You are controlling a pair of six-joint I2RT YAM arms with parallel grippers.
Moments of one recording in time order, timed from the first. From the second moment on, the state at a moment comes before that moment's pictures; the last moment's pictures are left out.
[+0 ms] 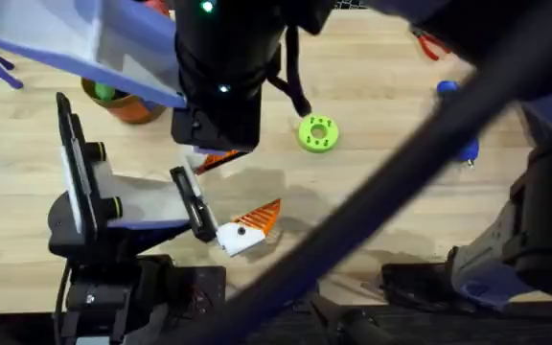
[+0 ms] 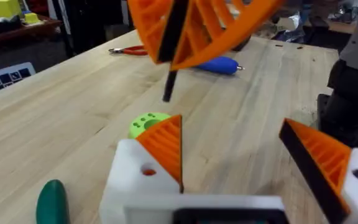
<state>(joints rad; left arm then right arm) 0.03 0.01 0.01 -0.12 1.13 0.08 1.10 1.95 2.31 -1.58 0.06 -0.43</state>
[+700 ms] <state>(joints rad) 0.03 0.01 0.01 -0.12 1.13 0.08 1.10 2.01 2.31 -1.54 0.06 -0.49</state>
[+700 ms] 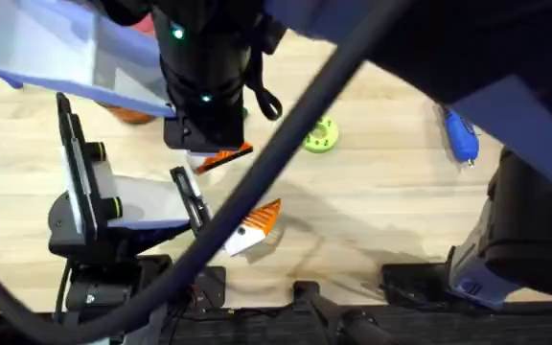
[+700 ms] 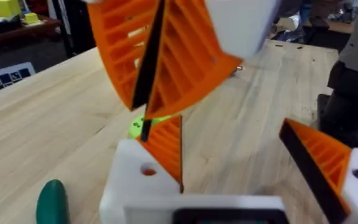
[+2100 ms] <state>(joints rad) 0.03 0.01 0.01 -0.12 1.13 0.08 1.13 2.02 2.31 -1.54 0.06 -0.50</state>
